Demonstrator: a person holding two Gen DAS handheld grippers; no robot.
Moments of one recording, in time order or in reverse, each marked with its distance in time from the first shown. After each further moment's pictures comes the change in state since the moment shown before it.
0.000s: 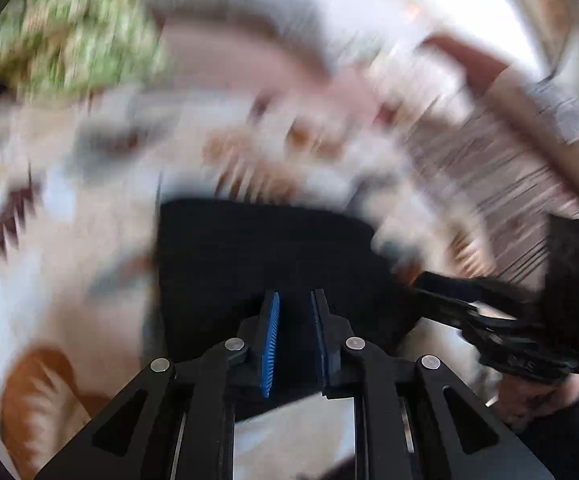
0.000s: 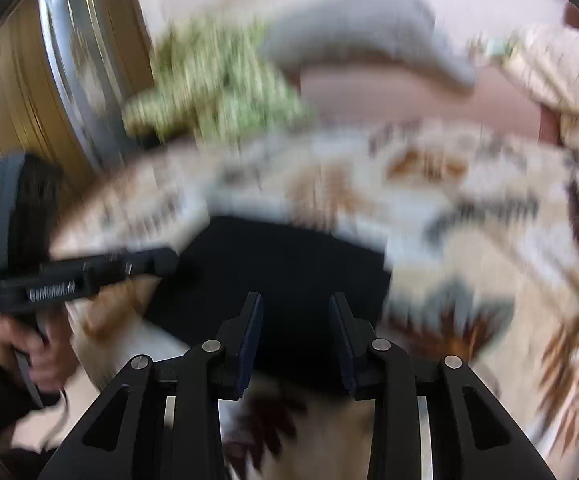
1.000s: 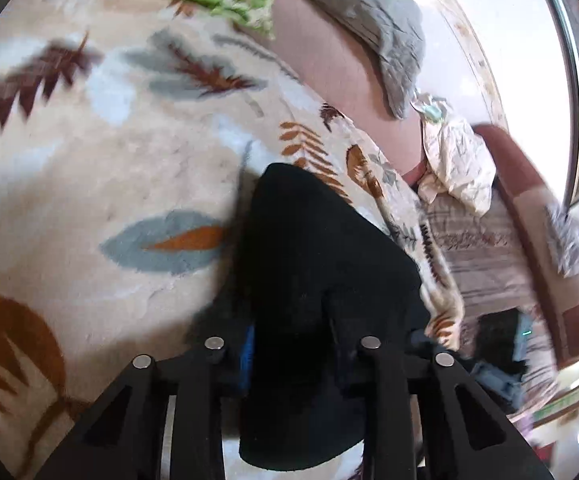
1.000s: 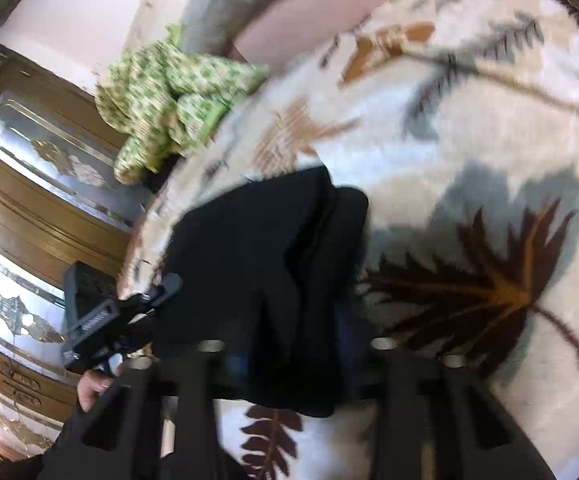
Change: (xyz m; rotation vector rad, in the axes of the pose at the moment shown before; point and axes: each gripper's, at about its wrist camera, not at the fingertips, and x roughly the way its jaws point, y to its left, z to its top) left arm 0.001 0.088 0.009 -0.369 -0.094 -0.169; right arm 0.046 -0.086 -0.005 0.460 0.042 0.324
